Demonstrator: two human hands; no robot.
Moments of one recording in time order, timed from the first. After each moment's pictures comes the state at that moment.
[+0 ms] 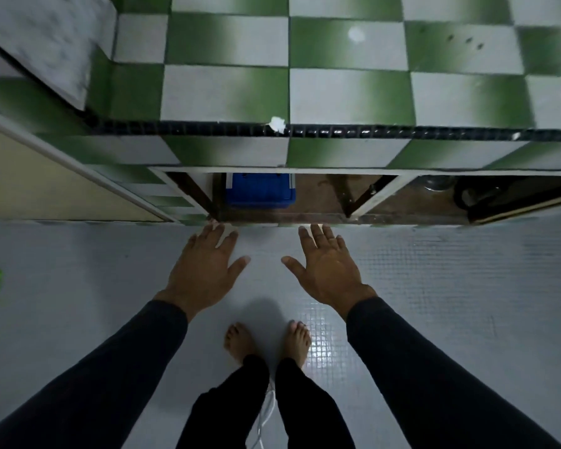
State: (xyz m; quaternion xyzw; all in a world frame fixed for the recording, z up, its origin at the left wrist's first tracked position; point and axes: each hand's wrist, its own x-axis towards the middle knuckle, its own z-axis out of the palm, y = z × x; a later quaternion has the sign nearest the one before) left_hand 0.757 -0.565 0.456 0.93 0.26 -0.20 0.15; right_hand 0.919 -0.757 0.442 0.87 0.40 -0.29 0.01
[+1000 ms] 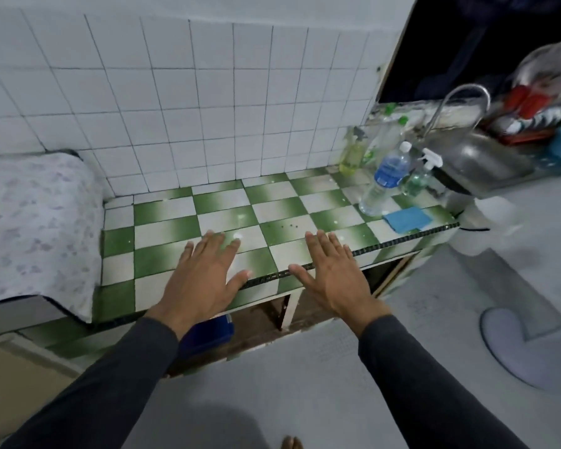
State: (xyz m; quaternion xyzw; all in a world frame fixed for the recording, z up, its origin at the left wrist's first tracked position) left_hand 0.895 -0.587 0.813 0.99 0.06 0.02 0.08; right_hand 0.997 -0.835 0.825 0.96 0.27 -0.03 -0.07
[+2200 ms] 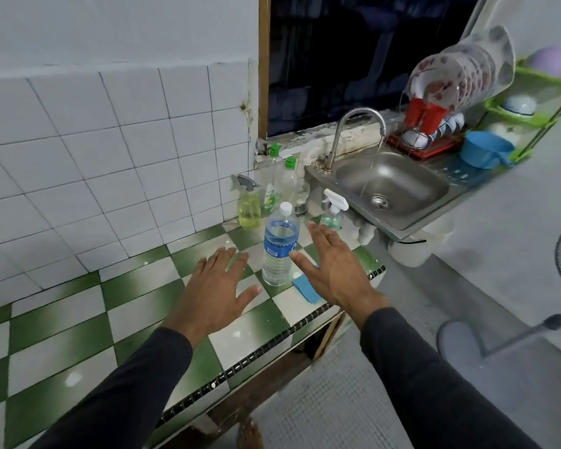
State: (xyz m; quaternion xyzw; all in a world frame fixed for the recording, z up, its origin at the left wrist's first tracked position) left_hand 1.310 -0.809 0.798 0.99 -0.07 0.04 0.08; right_hand 1.357 -1.056 0.851 0.97 0.13 0.00 -0.21
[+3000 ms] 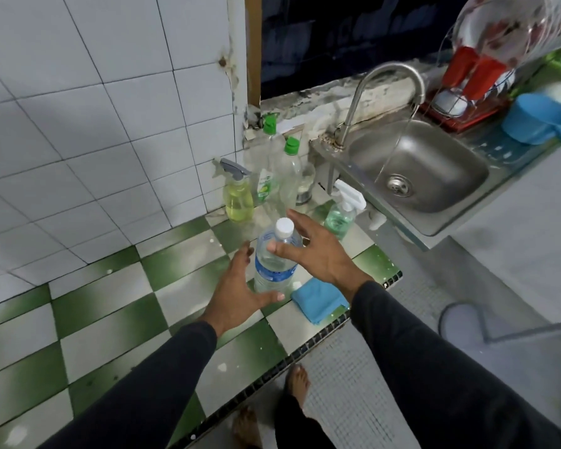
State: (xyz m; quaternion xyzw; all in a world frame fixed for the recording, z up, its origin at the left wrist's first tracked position) left_hand 1.465 -0.840 0.683 0.83 0.04 -0.07 0.55; right_hand 1.529 -1.031 0.788 0.86 0.08 -0.16 -0.48
